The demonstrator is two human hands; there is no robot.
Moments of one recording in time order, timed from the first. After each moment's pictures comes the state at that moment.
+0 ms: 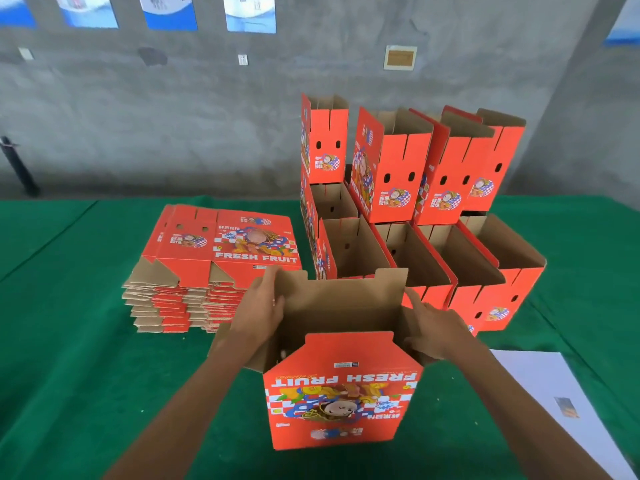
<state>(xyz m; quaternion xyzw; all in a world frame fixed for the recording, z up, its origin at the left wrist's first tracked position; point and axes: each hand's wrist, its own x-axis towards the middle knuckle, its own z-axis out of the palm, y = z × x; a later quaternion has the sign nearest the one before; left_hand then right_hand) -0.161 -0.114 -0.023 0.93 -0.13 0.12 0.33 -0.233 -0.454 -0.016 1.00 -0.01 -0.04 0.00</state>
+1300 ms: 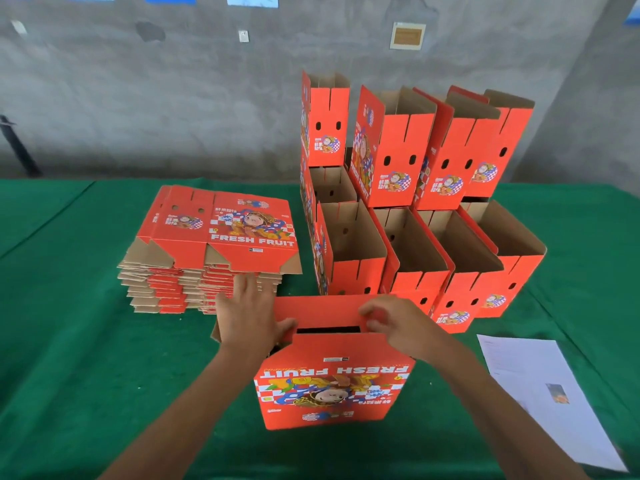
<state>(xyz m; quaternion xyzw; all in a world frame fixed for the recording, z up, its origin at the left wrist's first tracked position) -0.225 -0.138 -0.006 0.99 -0.01 0.08 -0.09 -0.255 -0.413 -0.010 0.96 0.09 -0.07 -0.27</state>
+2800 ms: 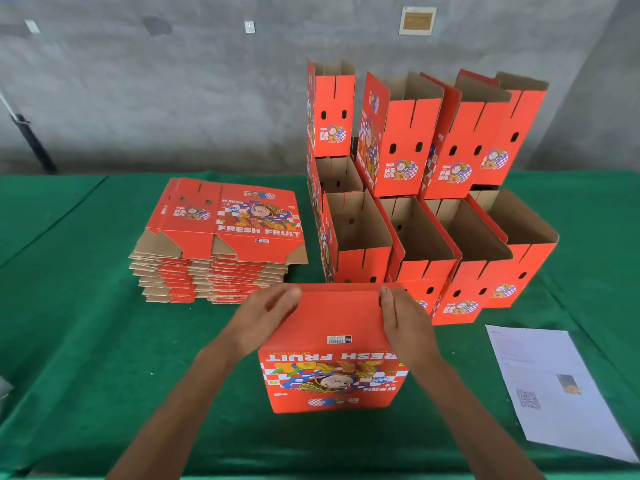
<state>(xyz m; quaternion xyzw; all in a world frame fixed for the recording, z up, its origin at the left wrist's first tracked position) -0.226 -0.110 -0.044 0.86 -0.14 -0.09 0.48 -0.272 -0.394 -0.057 0.93 -0.03 0.18 -0.32</state>
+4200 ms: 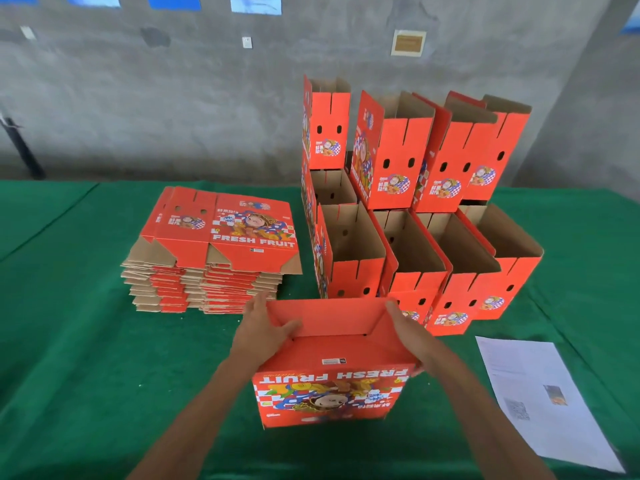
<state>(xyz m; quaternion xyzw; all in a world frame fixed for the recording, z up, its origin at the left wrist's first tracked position) -0.220 -0.134 -0.060 0.93 0.05 -0.07 0.36 -0.258 -0.426 -0.047 0.78 -0.29 -0.20 -0.52</state>
